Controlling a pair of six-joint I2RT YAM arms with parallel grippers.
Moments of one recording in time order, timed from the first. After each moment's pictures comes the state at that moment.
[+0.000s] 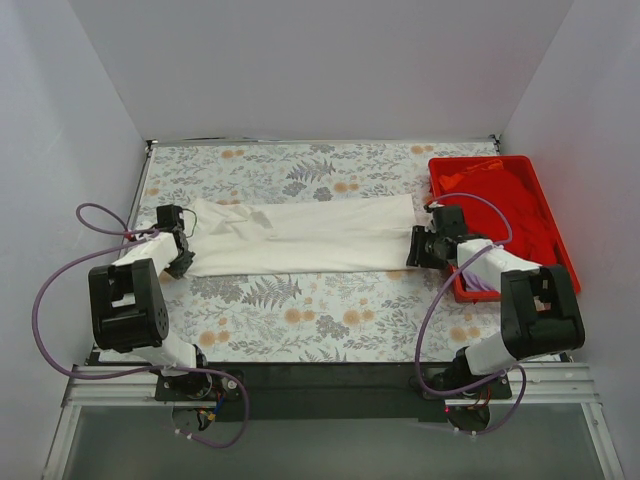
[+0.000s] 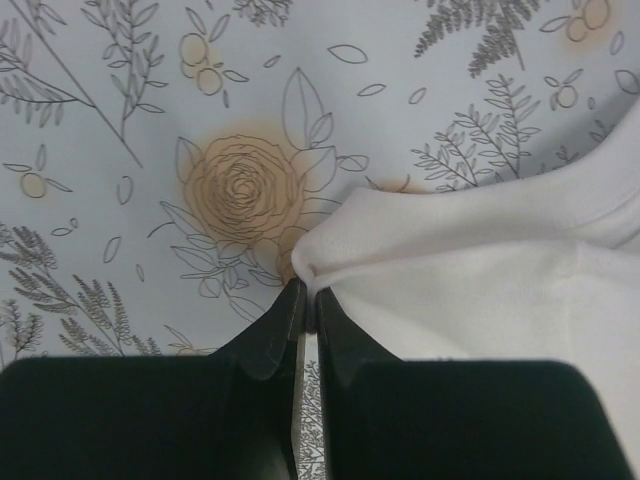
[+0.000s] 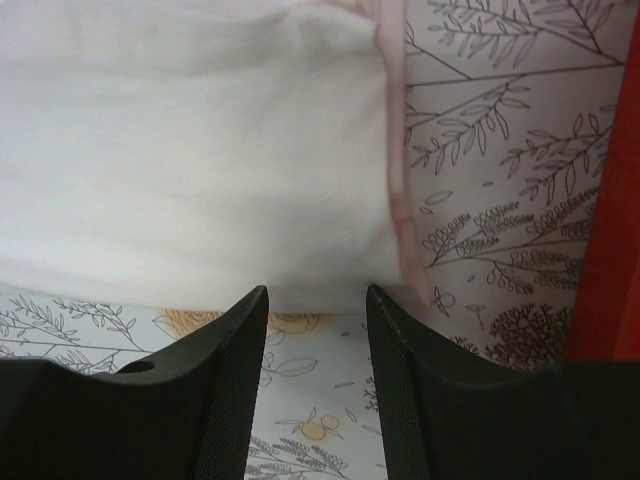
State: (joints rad) left arm 0.17 1.56 0.83 -0.47 -0.40 -0.81; right arm 0.19 1.49 0.74 -0.25 -0.11 0.26
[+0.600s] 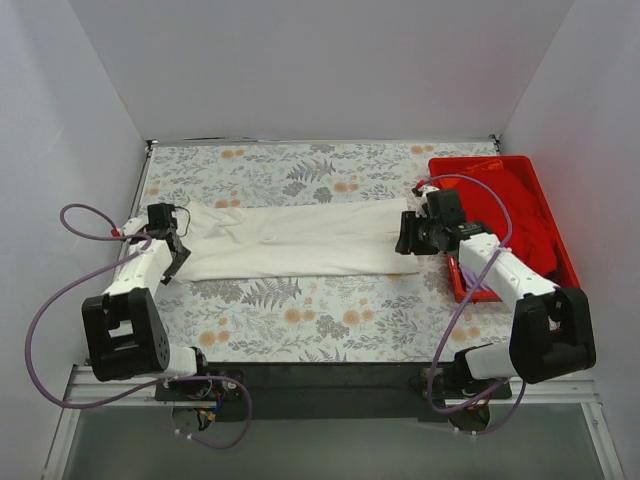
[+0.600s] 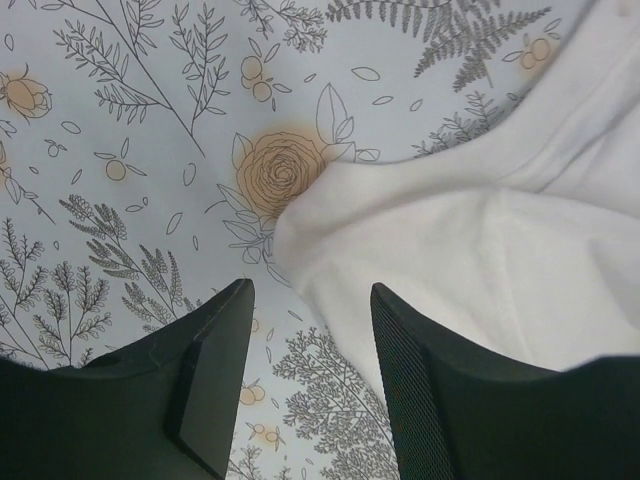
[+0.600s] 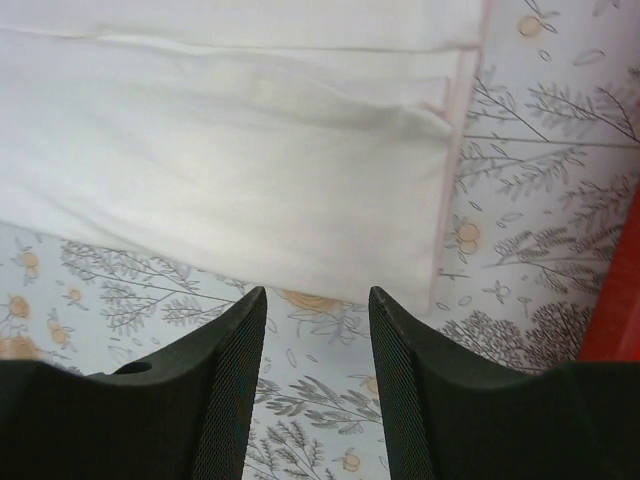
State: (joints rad) left arm 0.18 1.42 0.84 -0.58 -0.46 -0.81; right arm 0.27 1.36 0.87 -0.43 -0.15 0.23
